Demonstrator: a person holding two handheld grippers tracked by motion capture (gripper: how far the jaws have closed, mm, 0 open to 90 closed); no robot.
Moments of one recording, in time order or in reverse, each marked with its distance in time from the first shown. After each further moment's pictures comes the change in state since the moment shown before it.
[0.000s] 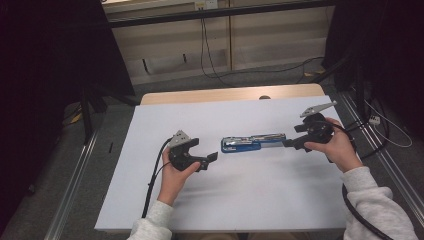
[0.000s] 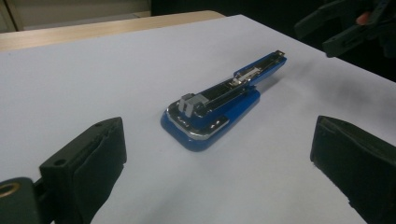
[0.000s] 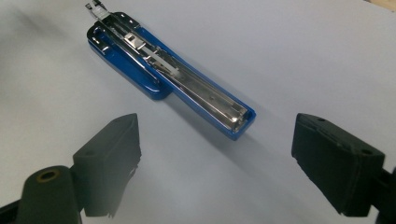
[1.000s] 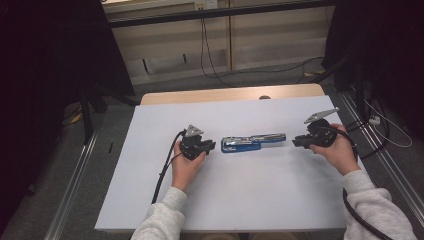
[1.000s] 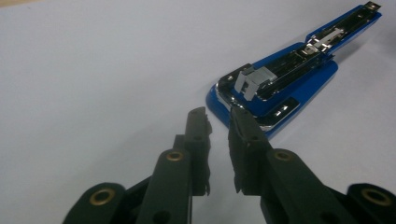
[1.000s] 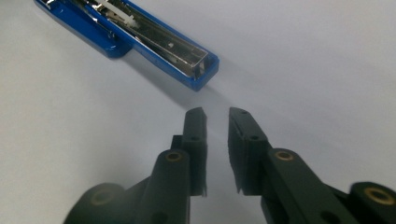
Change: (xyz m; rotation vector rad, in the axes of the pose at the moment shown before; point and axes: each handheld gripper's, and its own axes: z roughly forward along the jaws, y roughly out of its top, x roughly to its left) left arm 0.012 0.003 0.045 0.187 0.138 -0.008; right arm -0.011 -0.023 0.006 0.070 -0.087 0.010
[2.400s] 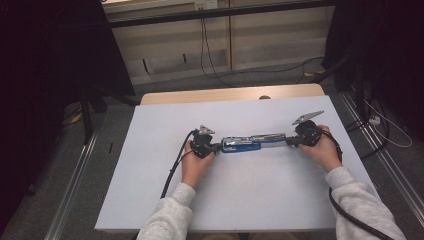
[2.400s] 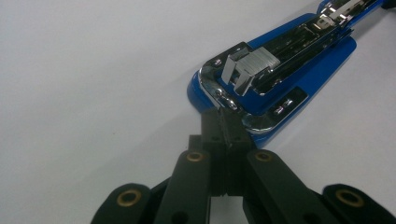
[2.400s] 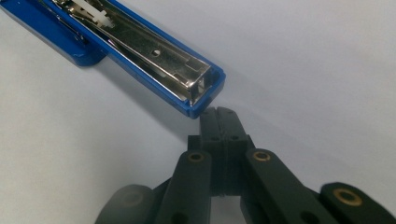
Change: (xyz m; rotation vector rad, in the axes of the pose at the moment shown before) left arm -0.009 0.004 0.029 0.095 -0.006 0.004; right arm 0.004 0.005 0.038 0.020 -0.040 -0.012
